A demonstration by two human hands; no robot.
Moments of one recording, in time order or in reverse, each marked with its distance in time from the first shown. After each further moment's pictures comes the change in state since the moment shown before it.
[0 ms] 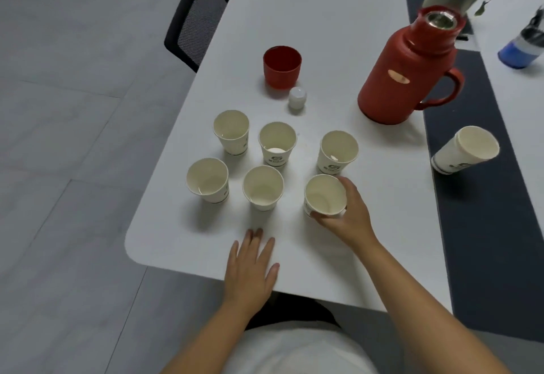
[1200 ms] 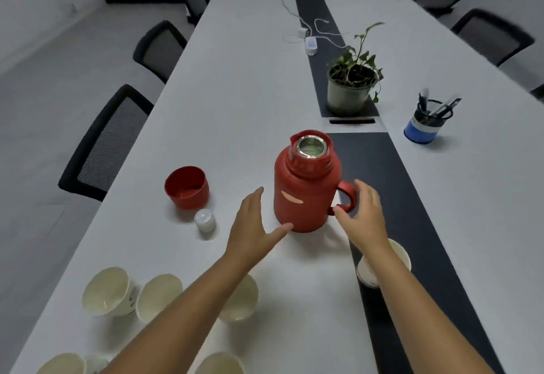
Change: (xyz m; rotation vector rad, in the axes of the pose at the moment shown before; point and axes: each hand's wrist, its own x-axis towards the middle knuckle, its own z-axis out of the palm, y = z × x) left_hand 0.280 0.171 -0.141 -0.633 0.204 0.137; right_hand 0.187 0.024 -0.202 -0.046 0.345 0.058
